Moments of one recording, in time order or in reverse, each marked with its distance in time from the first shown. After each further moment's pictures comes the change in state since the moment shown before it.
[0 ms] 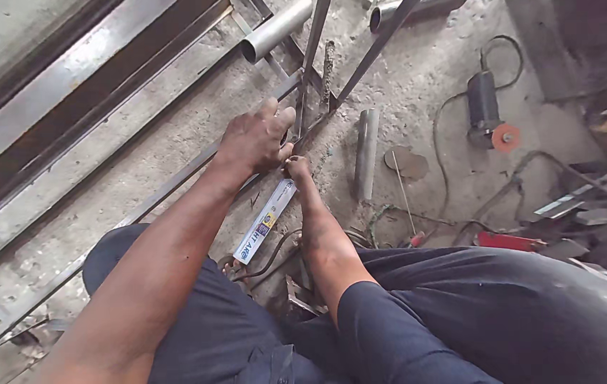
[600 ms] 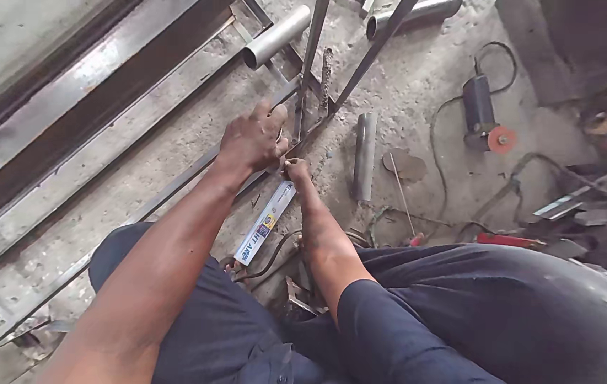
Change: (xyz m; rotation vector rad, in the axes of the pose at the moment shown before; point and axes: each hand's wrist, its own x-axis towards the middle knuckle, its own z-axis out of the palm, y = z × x) left_hand -0.002 0.000 0.001 -0.020 0.047 -0.095; right_hand -0.004 -0.003 0.000 -0.011 -0.018 -0.005
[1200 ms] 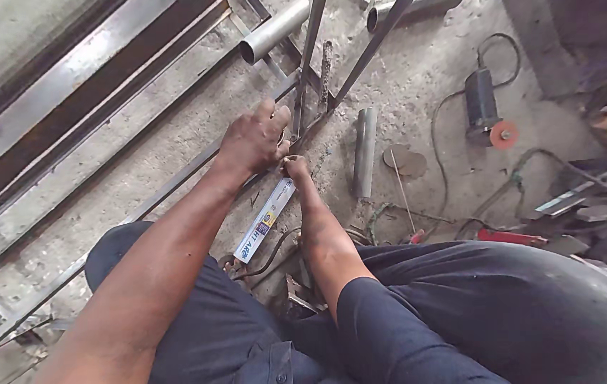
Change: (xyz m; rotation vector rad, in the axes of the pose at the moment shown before) left_hand -0.001 -0.001 0.011 -0.002 0.049 0.126; right_hand 0.002 0.001 0.000 0.035 -0.007 0.013
